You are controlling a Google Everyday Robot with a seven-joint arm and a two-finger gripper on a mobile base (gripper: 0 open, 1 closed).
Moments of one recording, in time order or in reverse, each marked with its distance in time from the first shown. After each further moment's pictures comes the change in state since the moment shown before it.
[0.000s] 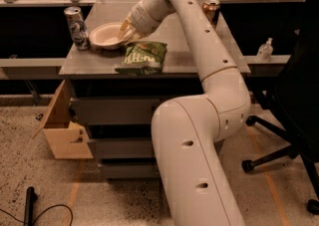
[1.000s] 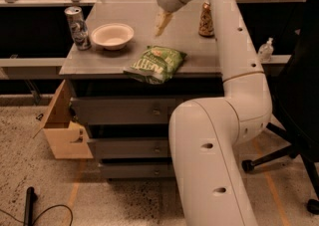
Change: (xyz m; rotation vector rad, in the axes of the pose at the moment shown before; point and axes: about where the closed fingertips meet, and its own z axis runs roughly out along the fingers) arm 0.037 -0.038 -0.097 0.286 0.131 0.127
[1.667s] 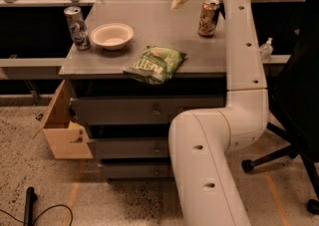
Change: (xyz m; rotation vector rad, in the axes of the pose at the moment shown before) arm 0.096 -0.065 -0.086 0.398 0.326 0.020
